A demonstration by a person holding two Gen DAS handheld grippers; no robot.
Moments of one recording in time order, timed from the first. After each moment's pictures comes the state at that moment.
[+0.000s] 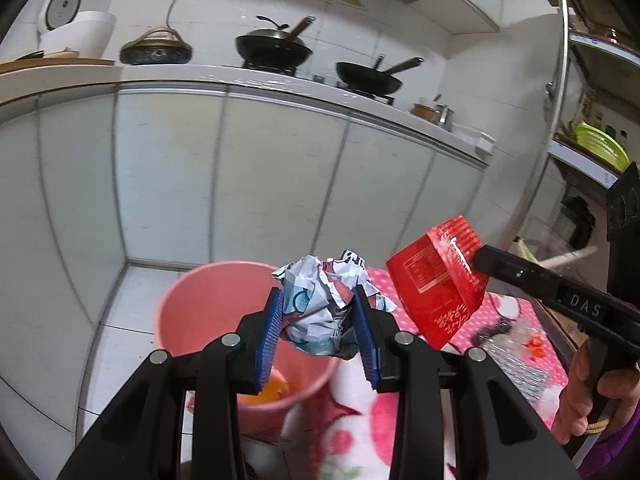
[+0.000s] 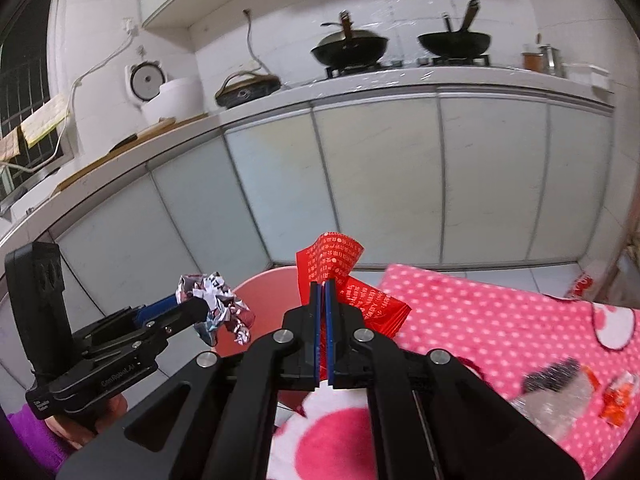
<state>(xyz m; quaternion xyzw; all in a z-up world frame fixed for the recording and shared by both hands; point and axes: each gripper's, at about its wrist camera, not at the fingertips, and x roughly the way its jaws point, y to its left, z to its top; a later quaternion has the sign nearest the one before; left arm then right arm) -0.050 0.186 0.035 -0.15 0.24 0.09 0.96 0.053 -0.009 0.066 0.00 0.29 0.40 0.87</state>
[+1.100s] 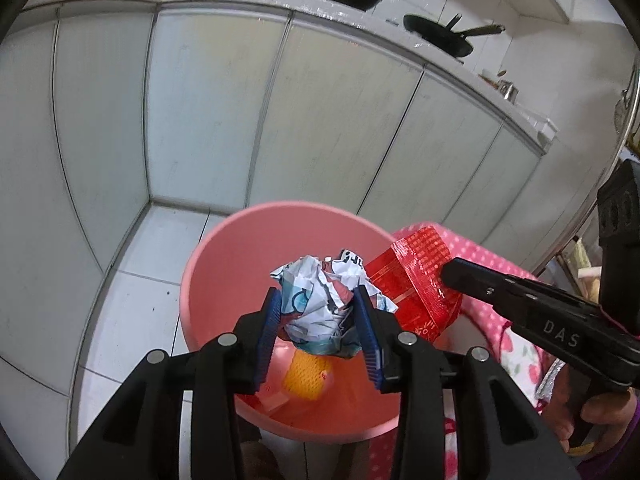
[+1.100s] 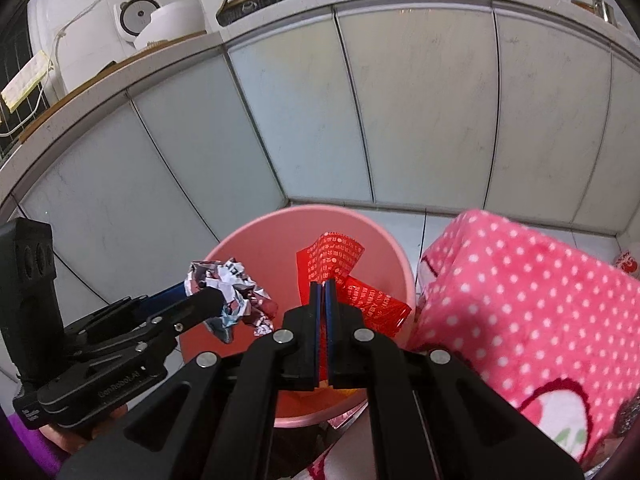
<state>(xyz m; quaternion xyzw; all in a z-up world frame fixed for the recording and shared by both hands) 0.006 0.259 -0.054 -0.21 0.33 0.14 0.91 0.109 0.108 -0.031 -0.04 0.40 0.42 0.81</state>
